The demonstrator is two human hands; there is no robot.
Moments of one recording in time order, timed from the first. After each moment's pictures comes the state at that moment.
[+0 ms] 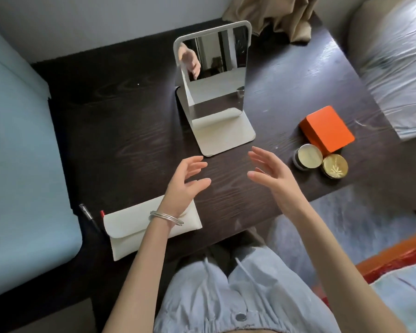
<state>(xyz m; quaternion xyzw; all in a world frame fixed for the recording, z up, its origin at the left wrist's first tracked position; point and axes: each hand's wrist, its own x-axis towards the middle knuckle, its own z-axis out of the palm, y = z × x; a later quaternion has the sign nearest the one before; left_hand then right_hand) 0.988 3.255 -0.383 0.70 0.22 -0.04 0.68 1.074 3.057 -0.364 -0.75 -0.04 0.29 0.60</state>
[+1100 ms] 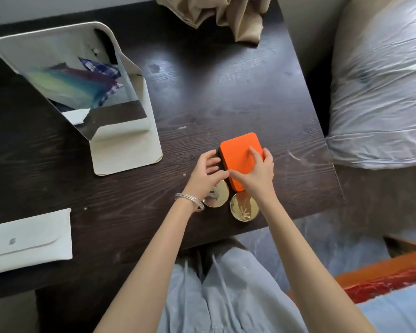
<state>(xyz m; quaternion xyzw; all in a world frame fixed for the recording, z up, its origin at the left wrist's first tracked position) 1.229 3.009 -0.444 0.63 0.33 -0.11 0.70 1.296 2.886 -0.442 -0.91 -0.02 0.26 0.32</state>
